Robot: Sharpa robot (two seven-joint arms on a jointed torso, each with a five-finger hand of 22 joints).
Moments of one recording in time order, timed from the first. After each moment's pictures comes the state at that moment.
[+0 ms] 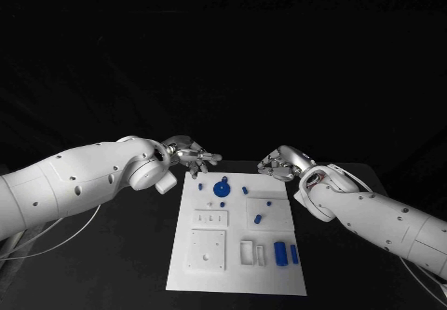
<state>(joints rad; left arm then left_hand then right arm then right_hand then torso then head) 1.40 -0.66 -0.12 1.26 -0.55 -0.04 -0.15 1.11 -0.04 0.04 0.08 0.25 1.17 0.05 0.06 0.20 1.47 -0.04 0.33 0.31 1.32 -0.09 1.00 0.60 0.04 1.06 -0.12 0.96 0.60 0.98 -0.66 0.25 1.24 -1.42 -0.41 0.00 1.22 -0.01 0.38 -0.19 0.10 1.22 0.06 0.07 0.11 1.31 -0.02 1.09 1.29 1.46 -0.09 1.03 1.19 0.07 1.46 -0.11 0.92 1.31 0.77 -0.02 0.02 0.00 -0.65</state>
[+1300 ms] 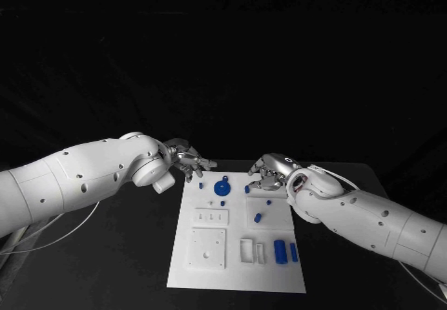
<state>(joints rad) 1.41 -0.65 -0.14 1.25 -0.62 -0.04 -0.32 1.14 -0.03 0.04 0.07 0.15 1.13 0.06 0.06 0.16 1.46 -0.04 0.28 0.32 1.32 -0.09 1.00 0.57 0.04 1.11 -0.11 0.77 0.85 1.01 -0.60 0.18 1.24 -1.65 -0.31 -0.14 1.22 -0.16 0.38 -0.13 0.05 1.08 0.10 0.07 0.07 1.29 0.00 1.06 1.28 1.46 -0.08 1.02 1.18 0.07 1.47 -0.10 0.91 1.31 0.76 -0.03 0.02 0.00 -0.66</state>
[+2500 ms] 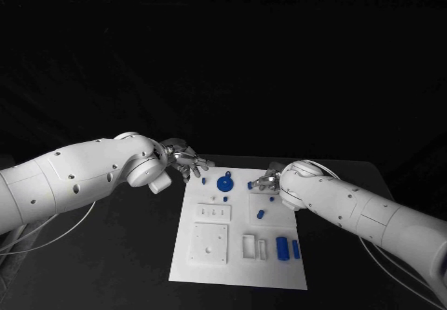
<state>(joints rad) 1.40 -0.68 -0.14 1.28 -0.62 -0.04 -0.31 1.14 -0.03 0.04 0.08 0.15 1.13 0.06 0.06 0.16 1.46 -0.04 0.26 0.30 1.32 -0.09 0.99 0.56 0.04 1.12 -0.11 0.70 0.91 1.06 -0.41 0.16 0.94 -1.31 -0.05 -0.54 0.87 -0.06 0.44 -0.04 0.05 1.16 0.06 0.07 0.18 1.31 -0.03 1.10 1.30 1.47 -0.08 1.04 1.19 0.07 1.47 -0.11 0.89 1.31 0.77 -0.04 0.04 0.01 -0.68</state>
